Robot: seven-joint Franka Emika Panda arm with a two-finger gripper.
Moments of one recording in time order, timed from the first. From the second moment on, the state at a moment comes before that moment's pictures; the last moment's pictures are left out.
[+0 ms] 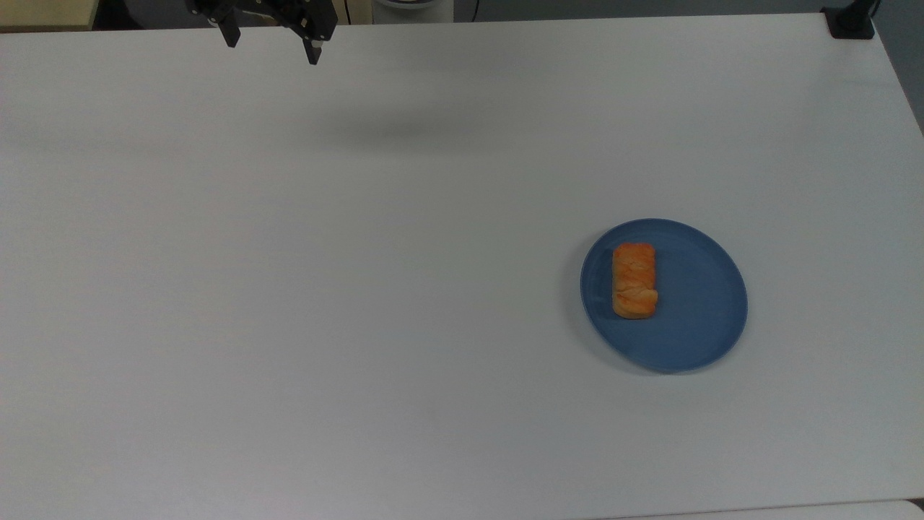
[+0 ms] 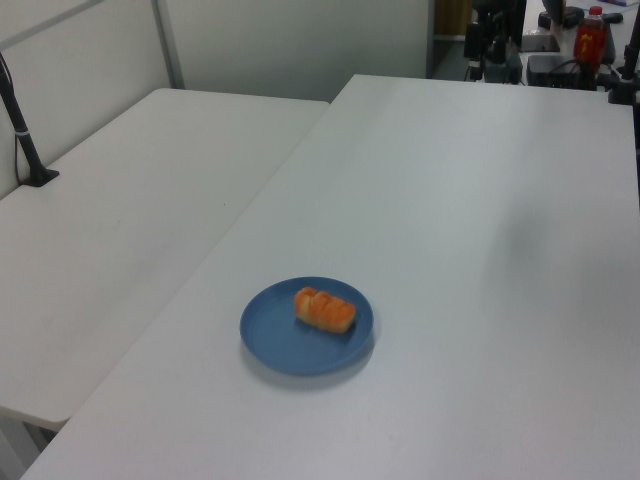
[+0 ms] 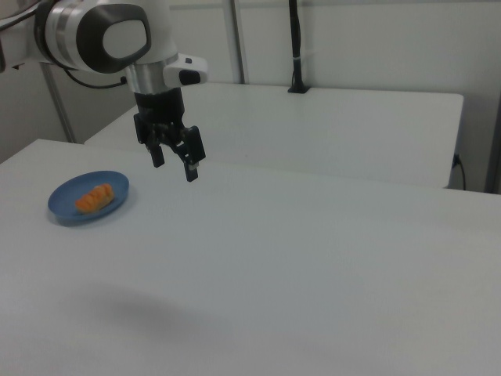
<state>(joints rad) -0.08 0.11 -0.04 -1.55 0.00 1.65 0.07</state>
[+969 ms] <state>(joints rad) -0.10 0.12 -0.03 -1.55 0.04 1.75 0.07</state>
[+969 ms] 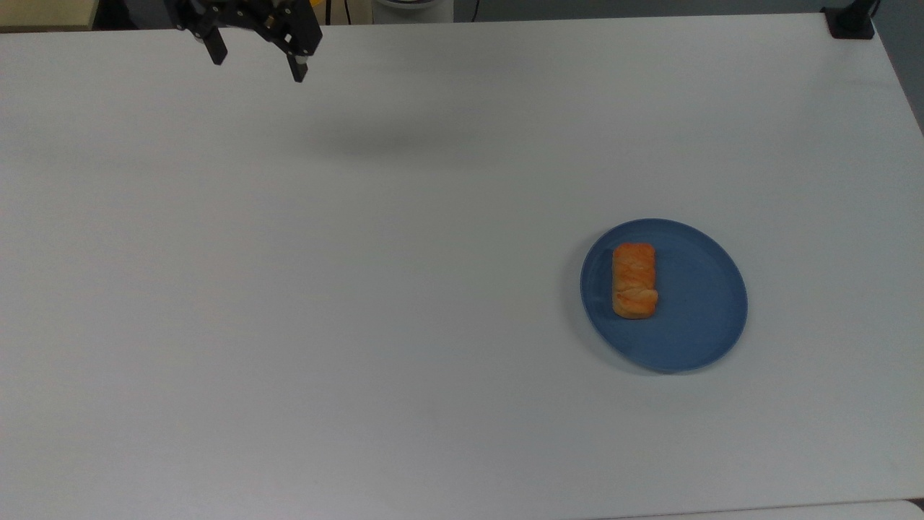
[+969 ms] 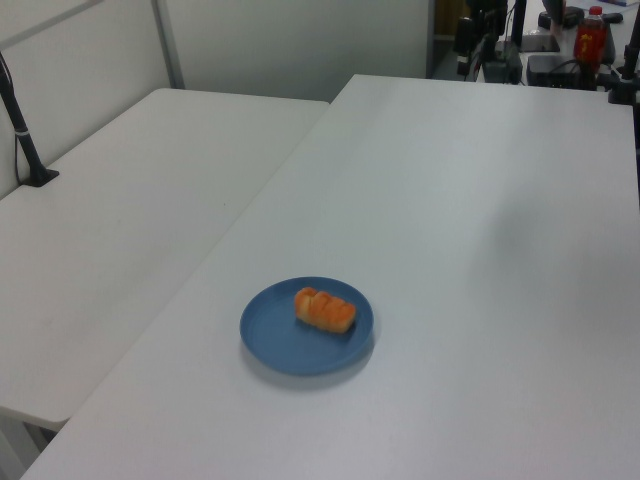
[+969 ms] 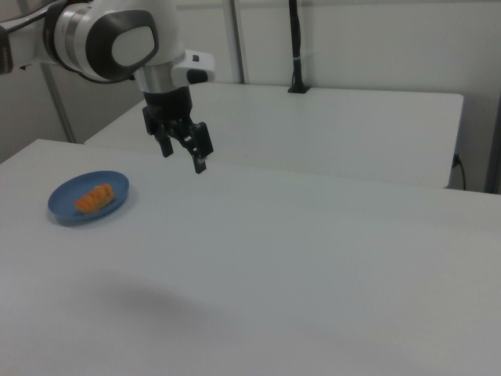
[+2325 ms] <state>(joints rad) 0.48 0.54 -0.01 -1.37 -0.01 2.14 0.72</state>
